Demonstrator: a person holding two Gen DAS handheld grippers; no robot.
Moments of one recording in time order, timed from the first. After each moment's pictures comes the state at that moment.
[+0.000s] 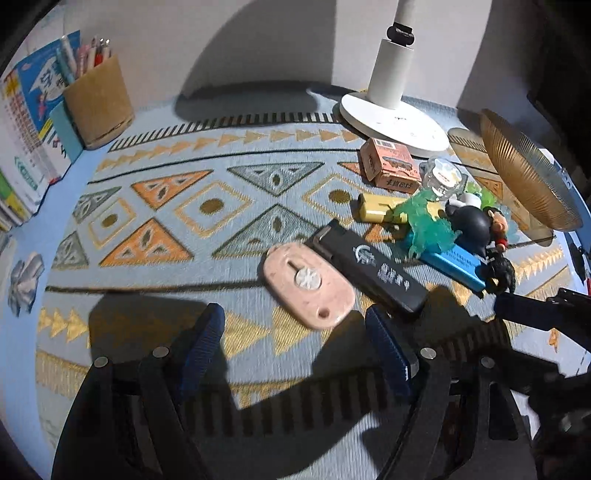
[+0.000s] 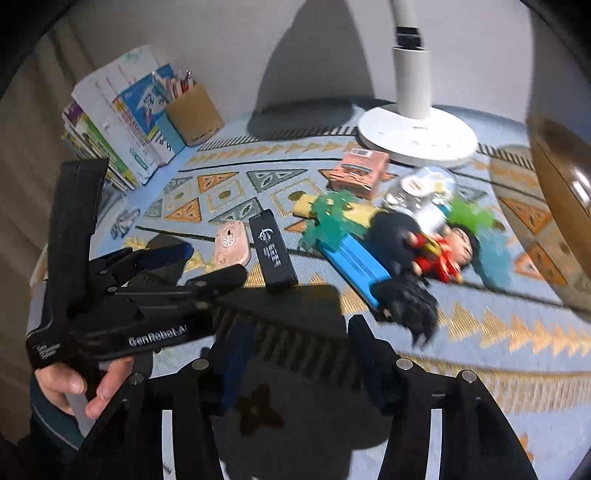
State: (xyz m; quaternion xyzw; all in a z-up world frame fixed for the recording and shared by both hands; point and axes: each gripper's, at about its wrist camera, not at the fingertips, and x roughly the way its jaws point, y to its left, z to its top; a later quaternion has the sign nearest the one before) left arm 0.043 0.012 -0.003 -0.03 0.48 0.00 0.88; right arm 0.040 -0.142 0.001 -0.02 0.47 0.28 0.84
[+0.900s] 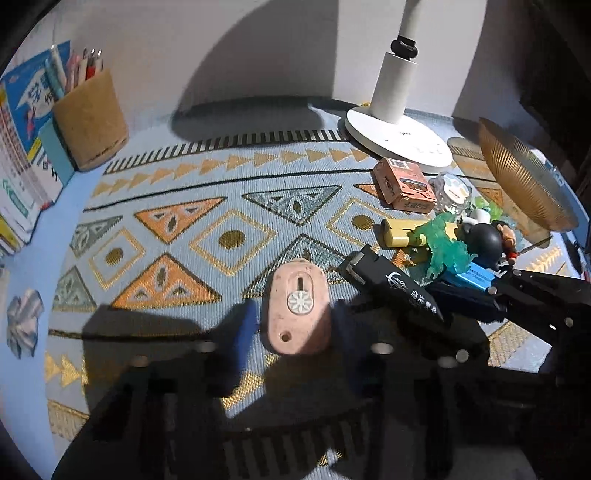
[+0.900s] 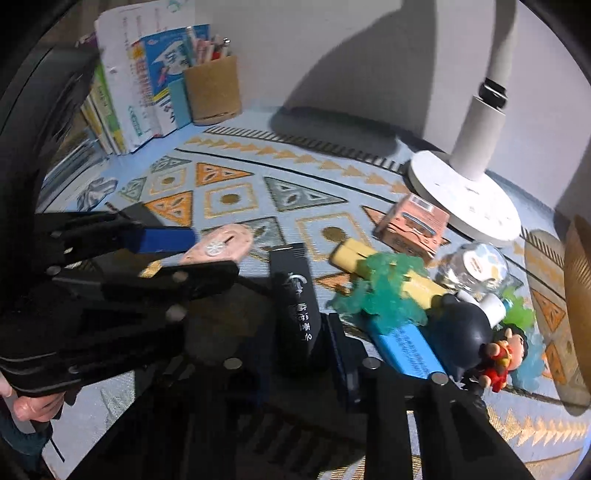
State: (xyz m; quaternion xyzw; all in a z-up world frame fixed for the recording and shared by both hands) left arm 0.060 0.037 -0.001 -0.01 0.46 -0.04 0.88; right arm 0.059 -0.064 -0.021 -0.15 0.41 0.27 0.86
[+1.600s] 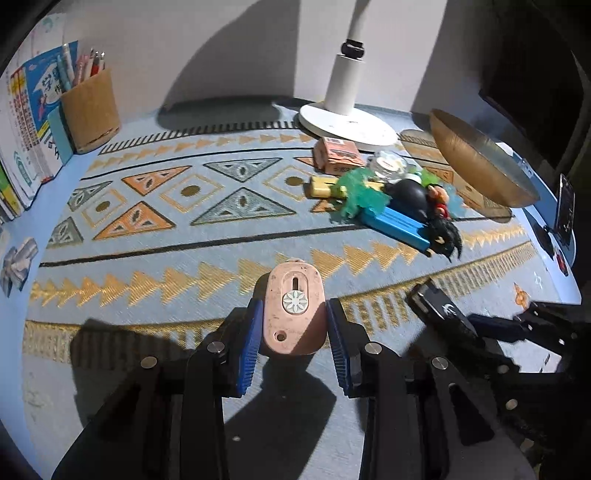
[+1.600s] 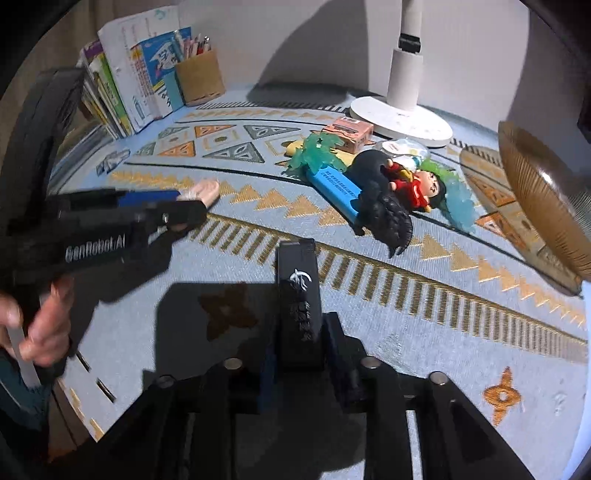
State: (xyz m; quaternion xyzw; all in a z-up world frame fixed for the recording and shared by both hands) left arm -0.008 0.001 0.006 -0.04 0.45 -0.07 0.89; right arm -0.024 -0.155 -0.023 -0.10 0.46 0.25 0.85
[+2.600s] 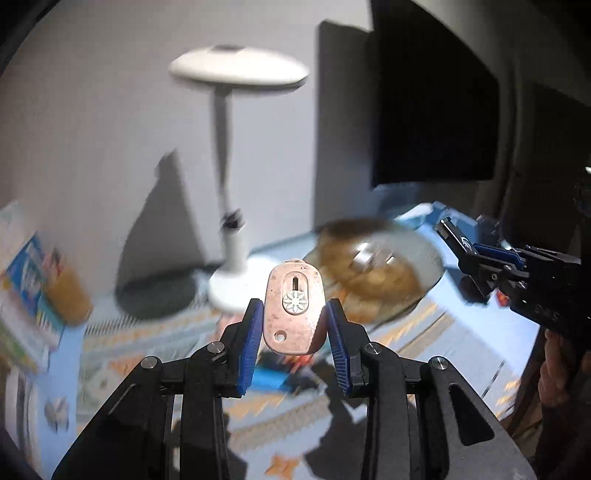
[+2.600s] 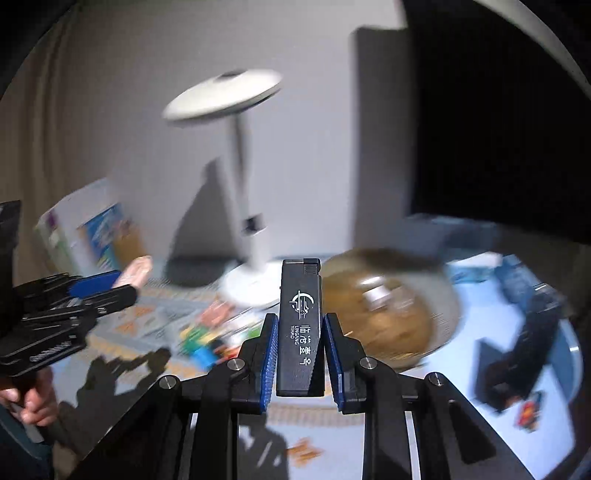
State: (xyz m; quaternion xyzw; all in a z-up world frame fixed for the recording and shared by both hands) left arm -0.013 -0.120 0.185 0.05 0.27 -0.17 0.95; right arm -0.048 -0.319 0.165 -0.01 0.25 0.09 0.96
